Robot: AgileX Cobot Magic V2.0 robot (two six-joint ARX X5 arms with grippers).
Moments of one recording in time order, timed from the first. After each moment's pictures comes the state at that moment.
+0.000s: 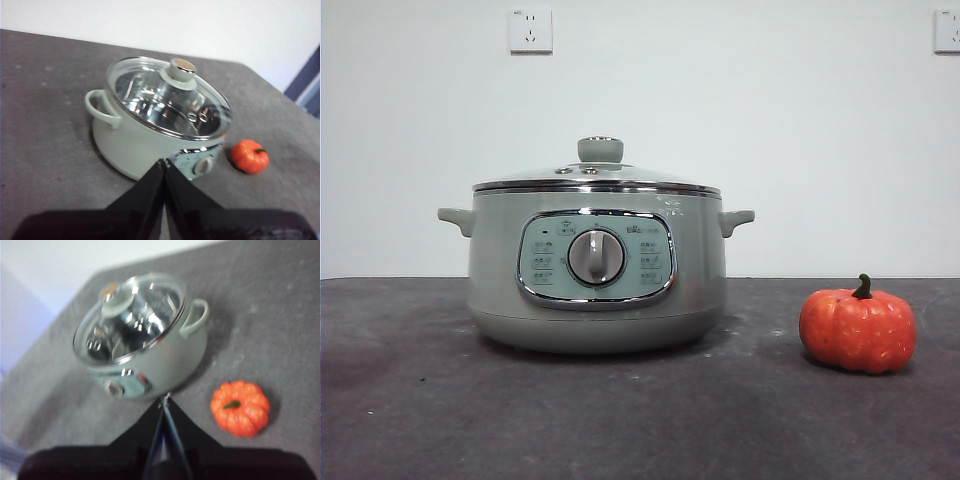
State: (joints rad) left arm 0.14 0.35 0.61 -0.60 0.67 -0.12; right arm 0.07 0.59 0.80 -0.70 -0.52 0.14
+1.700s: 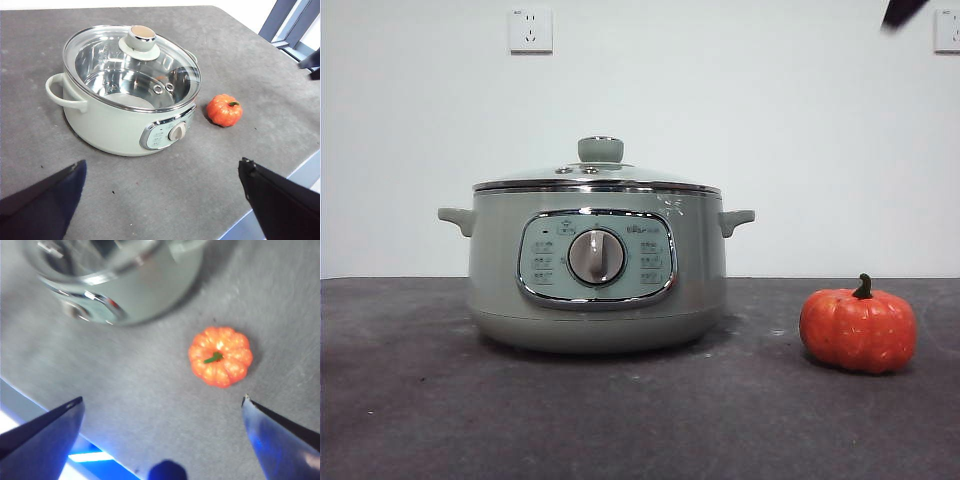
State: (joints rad) left arm 0.09 0.53 0.85 -0.89 0.71 0.13; right arm 0.23 1.05 1.07 -0.99 -0.35 -0.12
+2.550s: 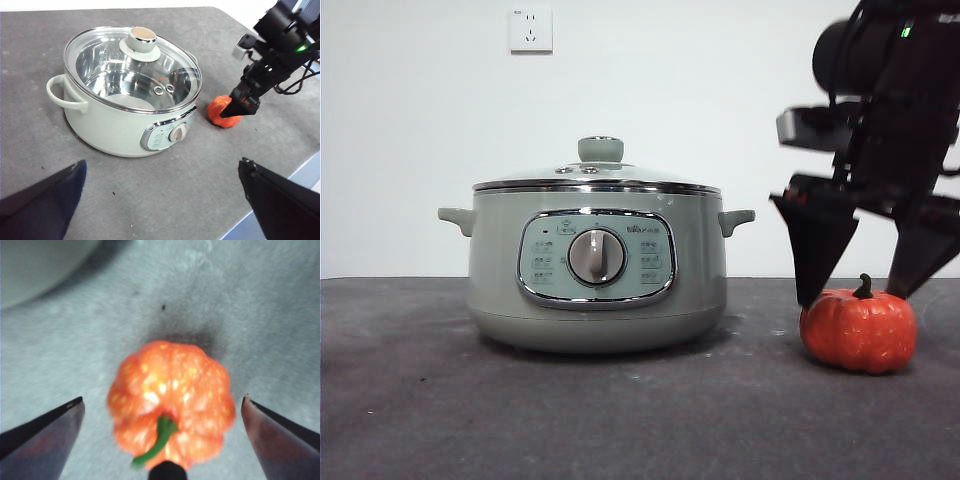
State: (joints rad) left arm 0.09 0.53 0.85 -0.89 0.71 0.13; right arm 0.35 1.62 1.07 -0.68 -0.07 -0.12
